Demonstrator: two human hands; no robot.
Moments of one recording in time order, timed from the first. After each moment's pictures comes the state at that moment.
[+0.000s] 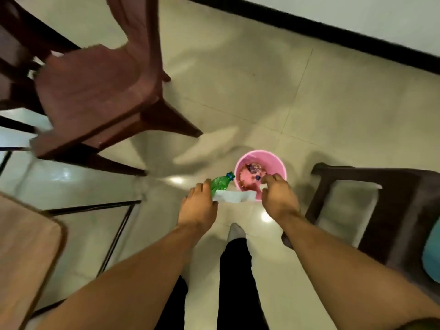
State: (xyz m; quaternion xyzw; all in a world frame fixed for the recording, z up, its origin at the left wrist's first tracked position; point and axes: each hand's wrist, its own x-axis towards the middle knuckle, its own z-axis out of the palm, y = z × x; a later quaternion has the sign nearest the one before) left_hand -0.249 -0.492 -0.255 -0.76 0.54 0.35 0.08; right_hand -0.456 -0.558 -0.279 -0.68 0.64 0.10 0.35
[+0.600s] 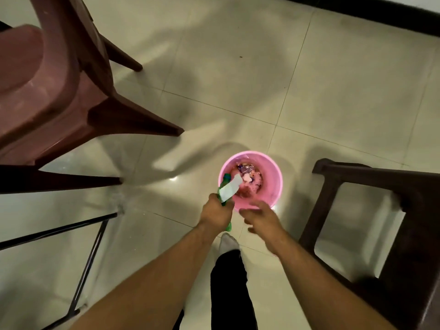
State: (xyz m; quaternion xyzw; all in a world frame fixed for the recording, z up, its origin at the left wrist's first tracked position) left_hand -0.333 -0.556 -0.402 -0.79 0.26 0.55 -0.03; right_hand -0.475 -0.556 -0.389 -0.23 0.70 -0.06 0.67
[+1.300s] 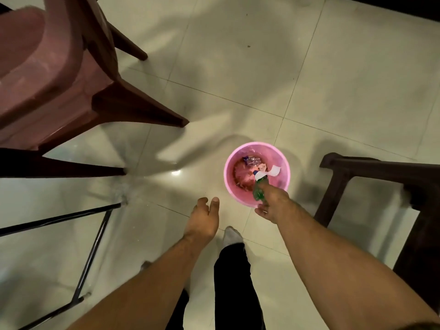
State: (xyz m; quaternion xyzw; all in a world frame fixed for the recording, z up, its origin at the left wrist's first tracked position) left_hand -0.301 -0.503 -0.406 -0.81 0.27 0.51 -0.03; right_hand -0.471 -0.593 -0.449 0.01 0.78 -0.04 0.62
